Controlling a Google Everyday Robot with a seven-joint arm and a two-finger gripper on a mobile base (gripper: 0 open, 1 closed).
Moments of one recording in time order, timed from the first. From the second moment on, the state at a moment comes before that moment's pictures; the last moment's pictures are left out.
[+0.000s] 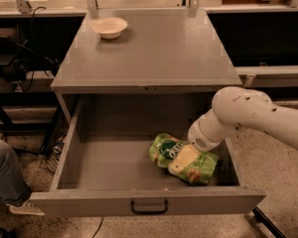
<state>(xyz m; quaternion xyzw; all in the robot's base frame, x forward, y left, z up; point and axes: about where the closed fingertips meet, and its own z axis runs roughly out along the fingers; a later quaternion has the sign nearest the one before) 0.527 -0.118 0.664 -0.48 0.85 0.11 0.19</state>
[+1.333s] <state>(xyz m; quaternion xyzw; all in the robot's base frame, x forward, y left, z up) 0.525 -0.128 0.633 -0.45 0.87 0.12 0.17</state>
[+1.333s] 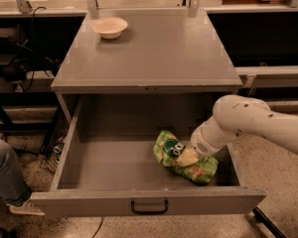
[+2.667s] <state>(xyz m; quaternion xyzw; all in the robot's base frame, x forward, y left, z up) 0.563 -0.202 0.901 -0.48 0.78 0.14 0.38</state>
